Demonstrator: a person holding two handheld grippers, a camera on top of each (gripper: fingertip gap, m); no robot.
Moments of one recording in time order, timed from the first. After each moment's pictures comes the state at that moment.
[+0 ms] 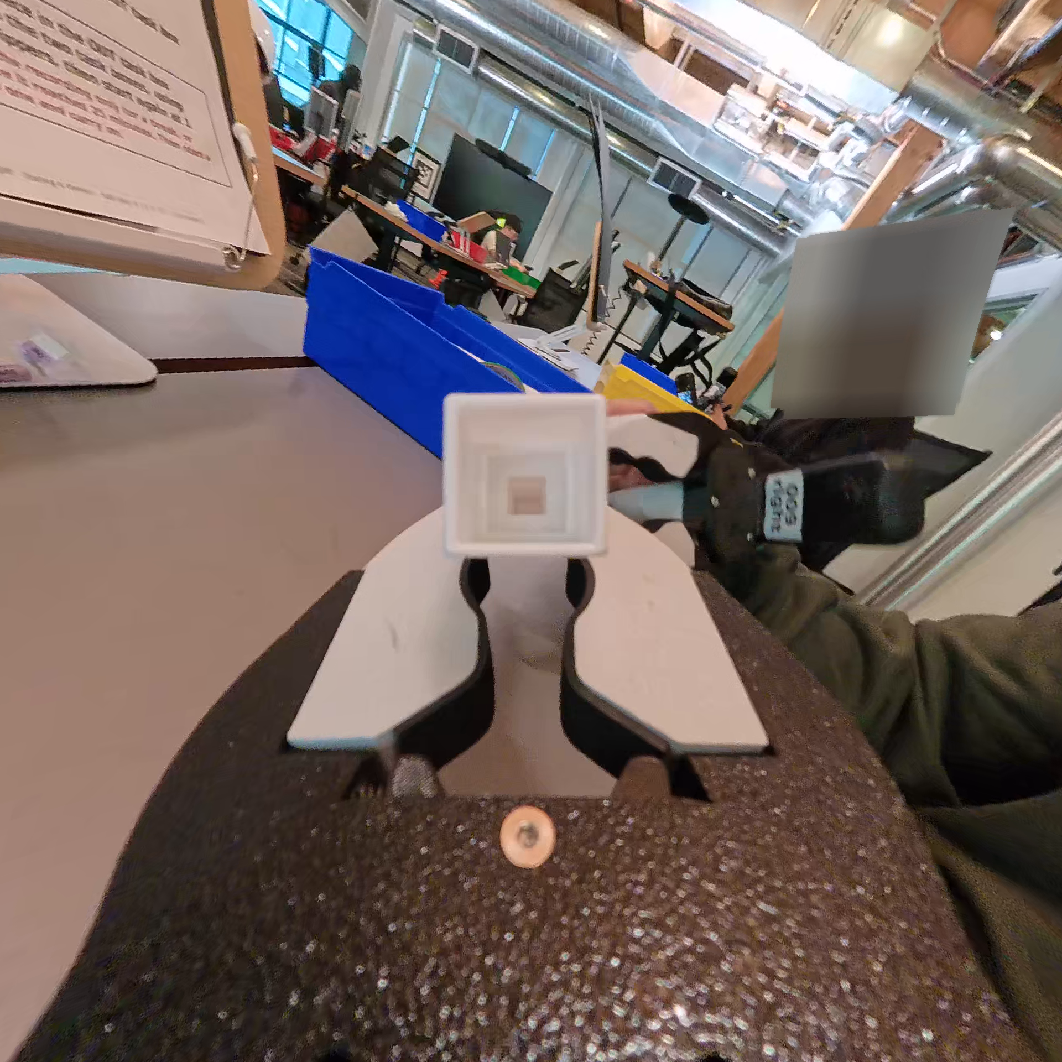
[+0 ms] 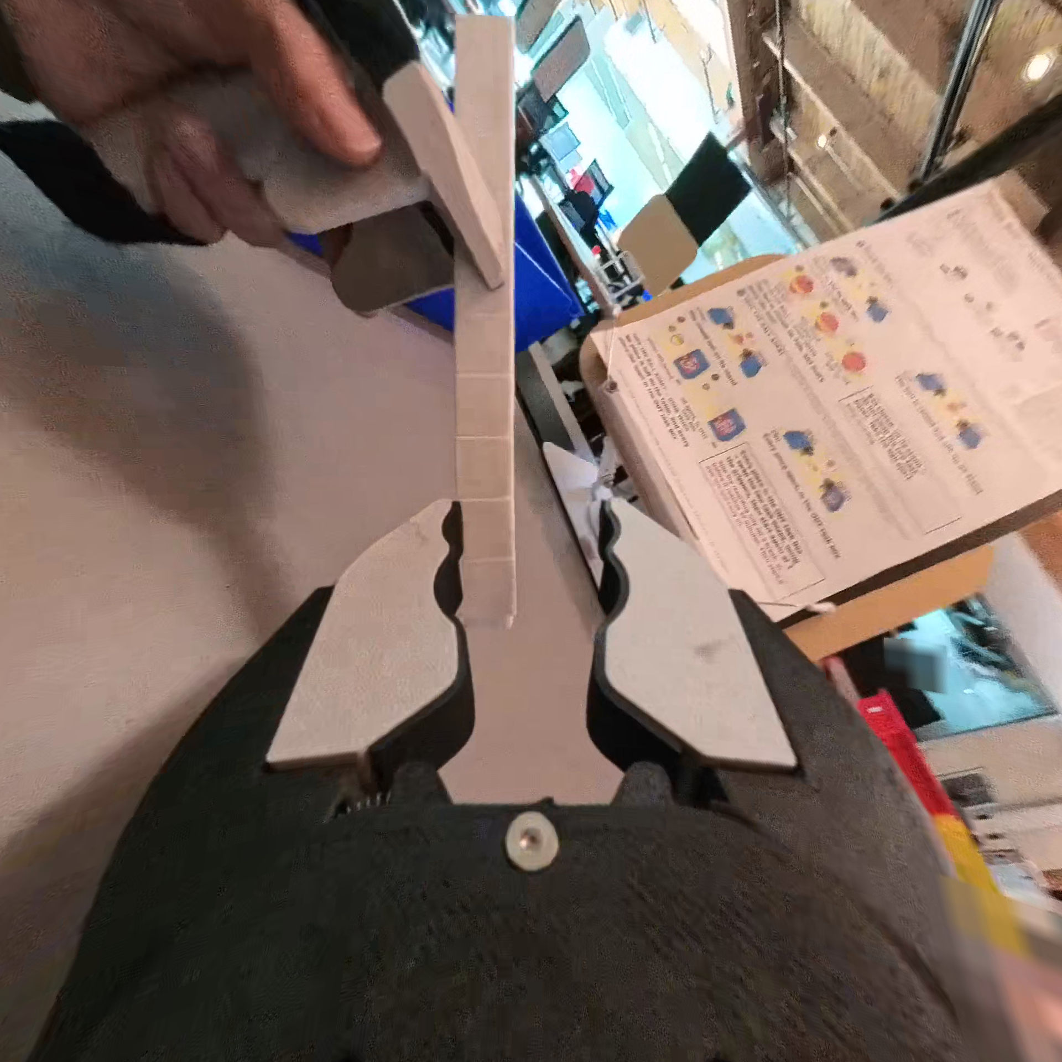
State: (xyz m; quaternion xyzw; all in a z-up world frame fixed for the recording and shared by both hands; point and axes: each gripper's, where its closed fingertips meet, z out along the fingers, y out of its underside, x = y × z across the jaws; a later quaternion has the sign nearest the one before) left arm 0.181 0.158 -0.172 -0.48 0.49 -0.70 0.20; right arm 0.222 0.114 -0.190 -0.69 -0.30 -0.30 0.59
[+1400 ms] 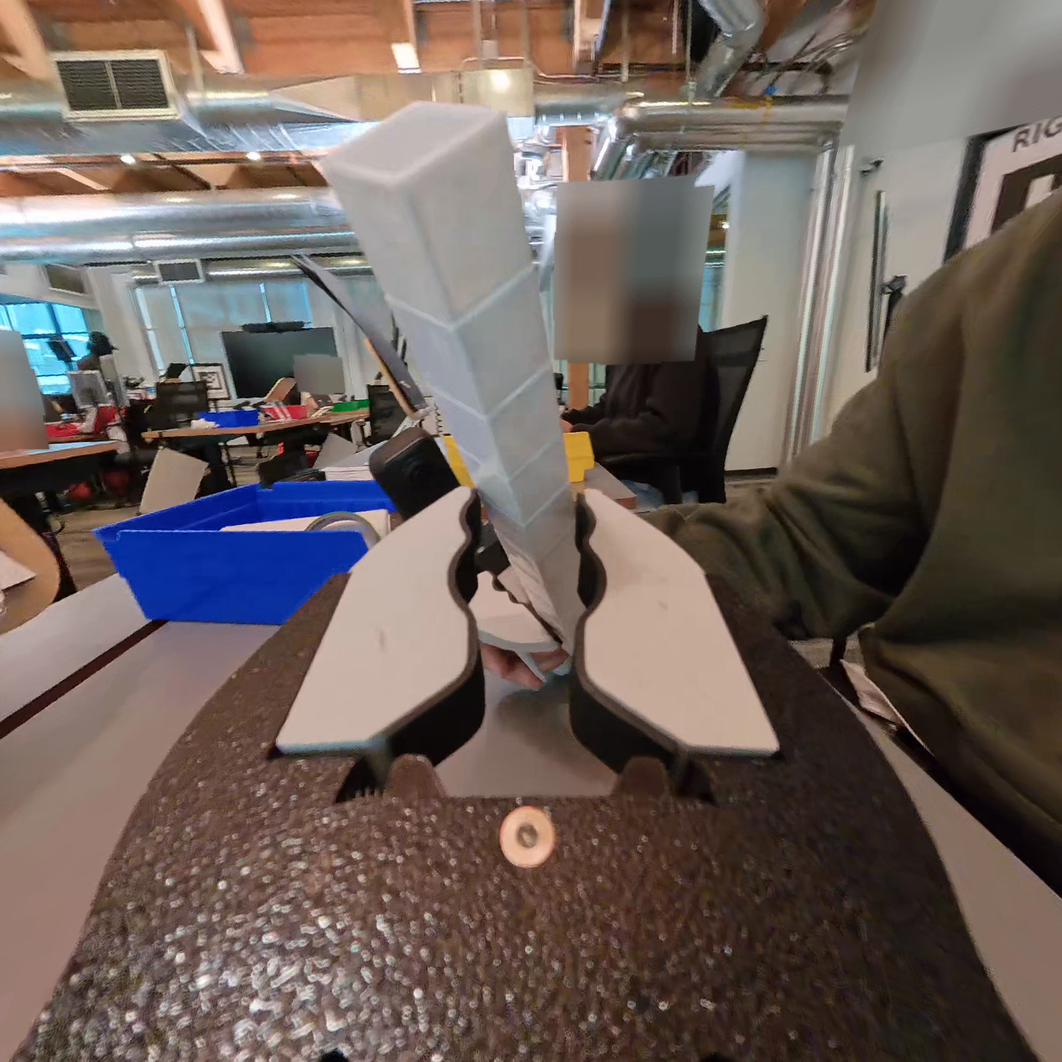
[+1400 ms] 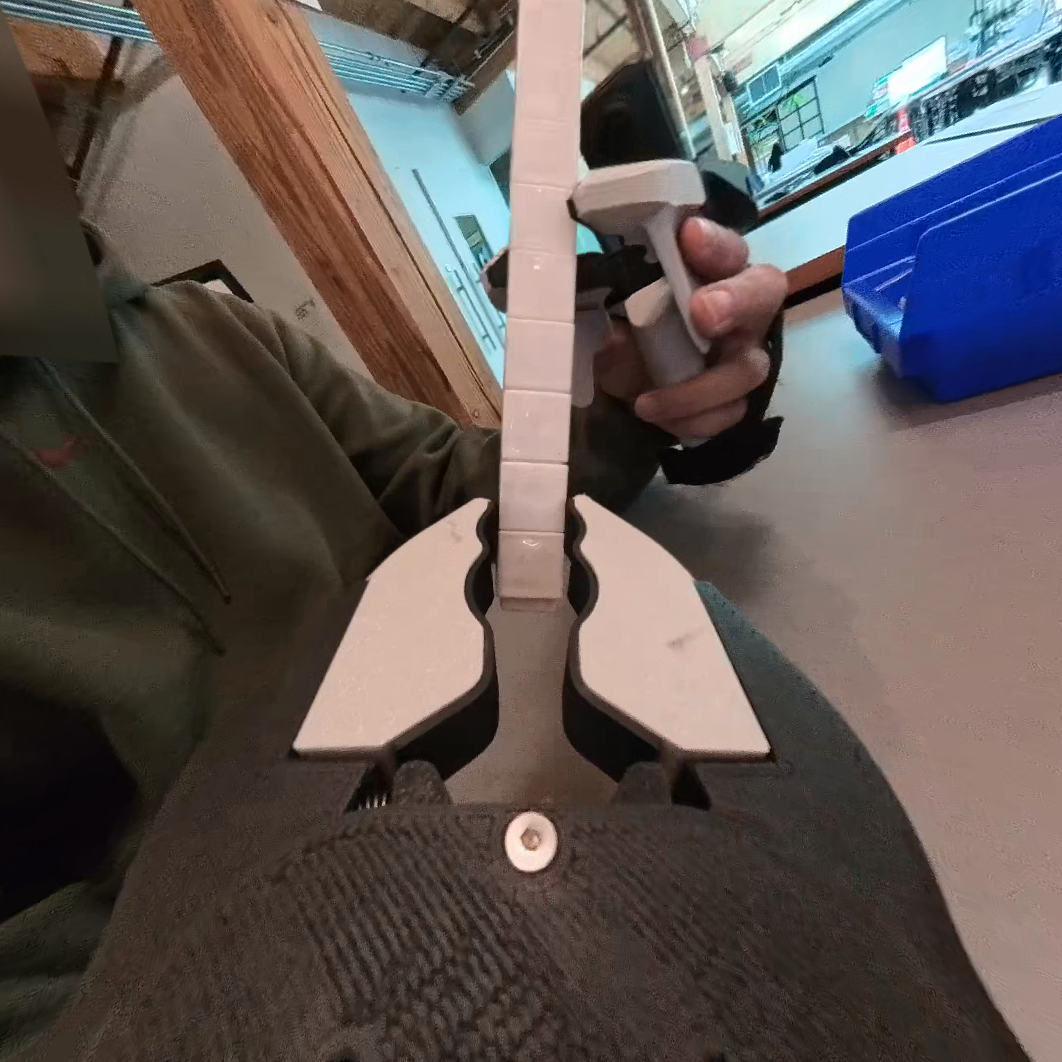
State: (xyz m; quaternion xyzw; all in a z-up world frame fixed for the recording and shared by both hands) left arm 0.123 0.098 -0.118 -0.18 0.58 -0.74 0.28; right arm 0.125 0.064 -0.181 -0.63 -0.21 0.54 0.51
